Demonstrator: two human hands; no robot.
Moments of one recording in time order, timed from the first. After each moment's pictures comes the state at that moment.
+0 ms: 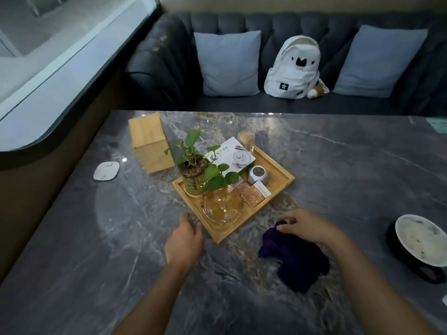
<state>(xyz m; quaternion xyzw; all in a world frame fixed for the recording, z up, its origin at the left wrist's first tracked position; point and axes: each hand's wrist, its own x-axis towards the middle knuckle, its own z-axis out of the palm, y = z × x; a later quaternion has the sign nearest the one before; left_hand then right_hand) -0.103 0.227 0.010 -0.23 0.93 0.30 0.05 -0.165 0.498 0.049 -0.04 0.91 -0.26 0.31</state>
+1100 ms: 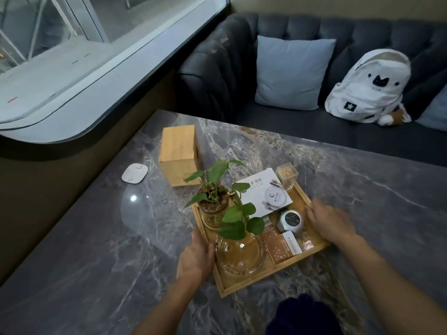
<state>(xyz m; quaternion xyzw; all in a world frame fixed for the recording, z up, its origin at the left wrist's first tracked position) -0.160 0.234 0.005 -0.33 0.88 0.33 0.10 -0.341 0.489 -0.006 -0.15 0.98 -0.08 0.12</state>
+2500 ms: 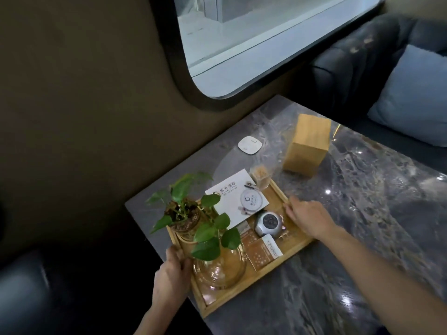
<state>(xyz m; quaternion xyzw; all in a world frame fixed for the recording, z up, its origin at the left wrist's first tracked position) 0.075 0.122 0.008 -0.56 0.76 0.32 -0.05 -0.234 0.231 0.011 -0.53 0.85 0.03 0.06</state>
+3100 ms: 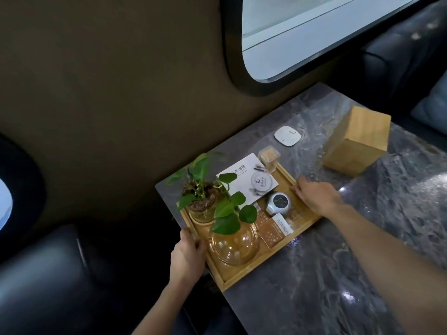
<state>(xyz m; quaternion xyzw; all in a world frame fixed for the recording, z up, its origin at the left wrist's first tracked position) 0.093 0.080 -0.006 -0.60 0.69 0.39 -0.10 -0.235 0.149 -0.009 -0.53 0.84 0.04 0.13</state>
